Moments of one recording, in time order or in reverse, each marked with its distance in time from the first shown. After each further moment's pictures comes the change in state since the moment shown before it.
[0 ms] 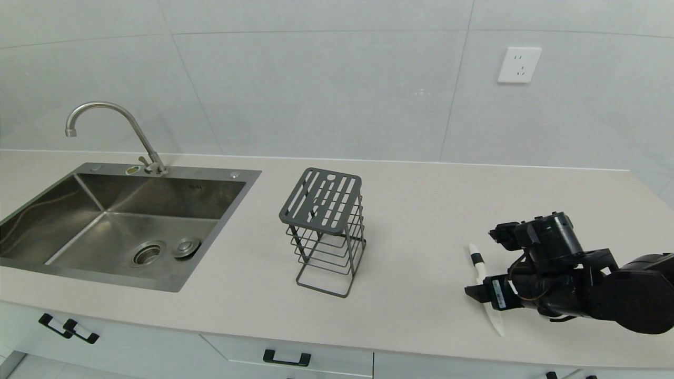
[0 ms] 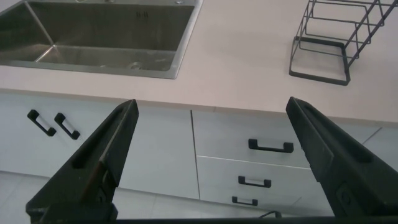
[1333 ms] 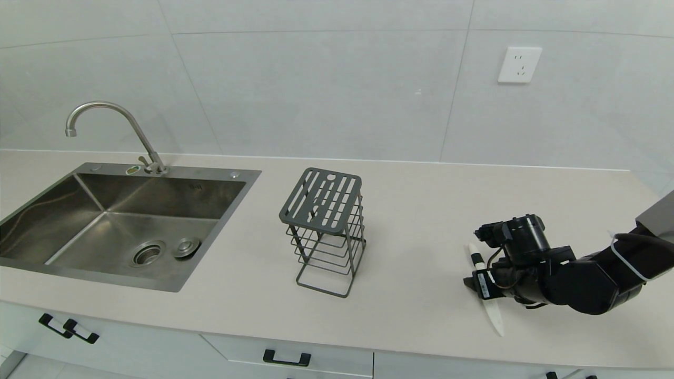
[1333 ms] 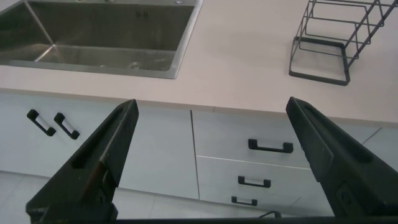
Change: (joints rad) left arm 0.000 0.000 0.000 0.000 0.000 -0.007; right arm -0.051 0.191 -0.102 -0.078 -0.028 -0.058
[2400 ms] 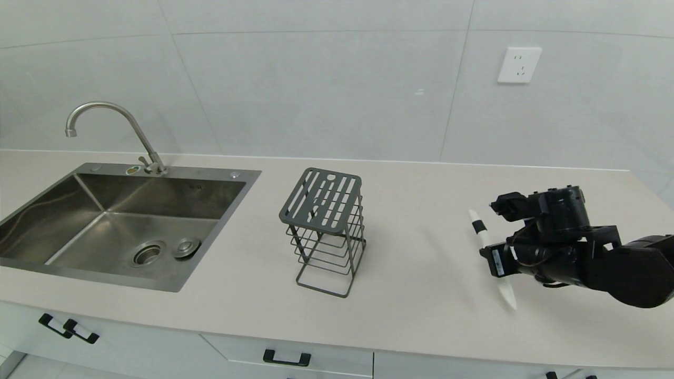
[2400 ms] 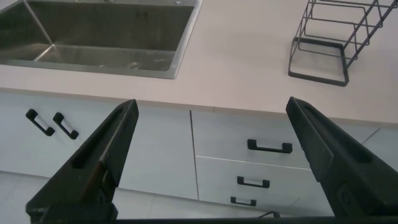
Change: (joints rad) left arm 0.000 0.000 0.000 -0.002 -0.001 0.005; right arm -0.013 -0.197 0.008 -0.021 0.067 -0.110
